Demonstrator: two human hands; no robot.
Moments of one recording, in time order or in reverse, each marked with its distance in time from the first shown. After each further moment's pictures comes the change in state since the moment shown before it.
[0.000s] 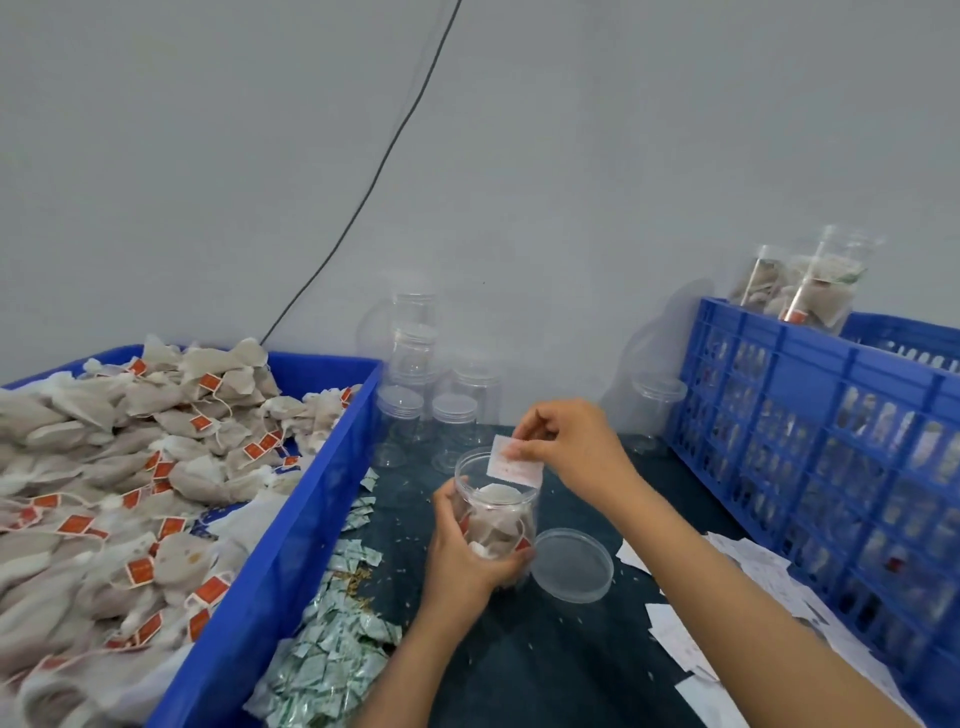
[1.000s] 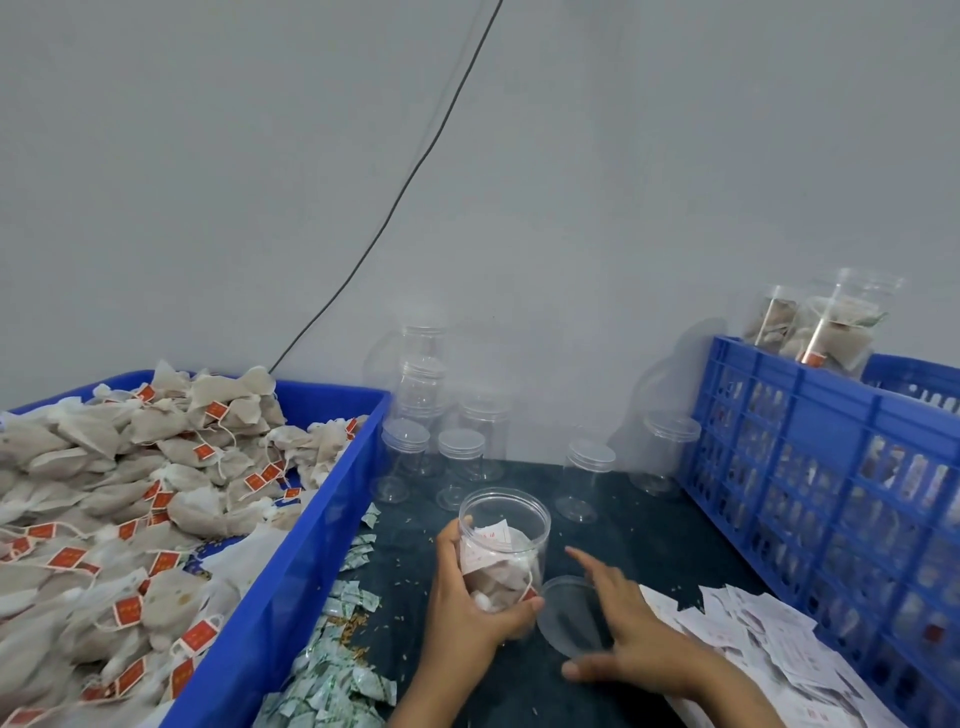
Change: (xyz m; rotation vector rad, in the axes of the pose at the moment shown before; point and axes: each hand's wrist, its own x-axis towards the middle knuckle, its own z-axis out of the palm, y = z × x) left_hand -0.007 0.001 0.001 -0.004 0.006 0.058; right_hand -0.066 0.115 0.015 -0.226 -0.468 0.189
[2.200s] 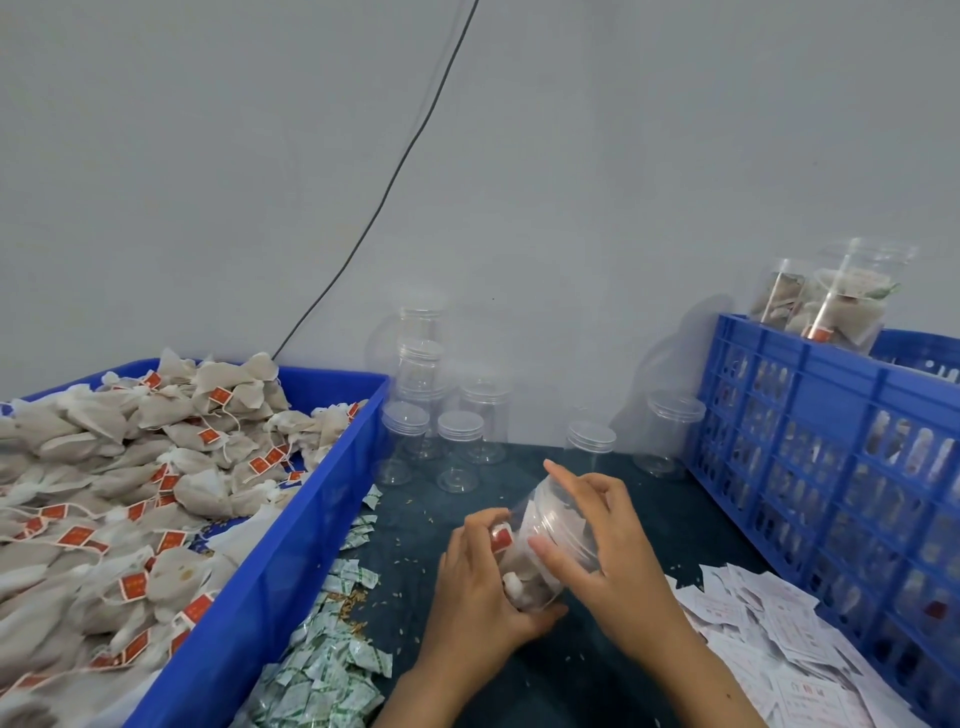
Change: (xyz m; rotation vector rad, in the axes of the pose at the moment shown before) left_hand -0.012 0.021 0.008 0.458 -0.103 0.187; right_hand -0.016 -0.055 -0.006 0.234 0.599 -0.348
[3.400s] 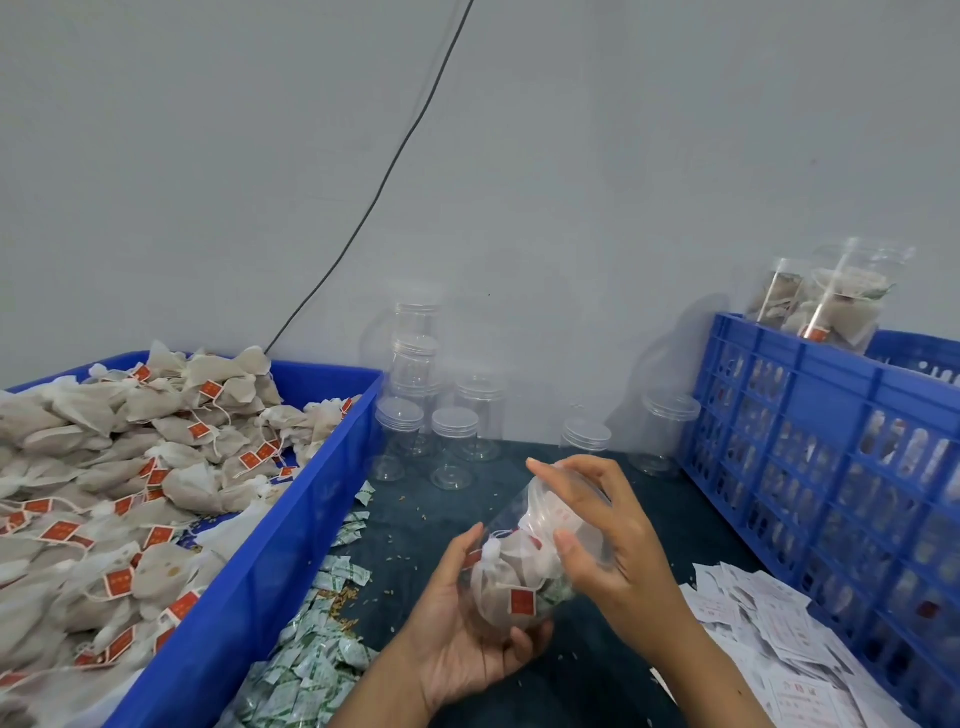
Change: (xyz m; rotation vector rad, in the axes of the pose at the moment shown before) left_hand 0.005 0.009 -0.020 -1.661 -0.618 -0.960; right_hand 0.003 -0.011 -0.010 0.105 0.030 -0.171
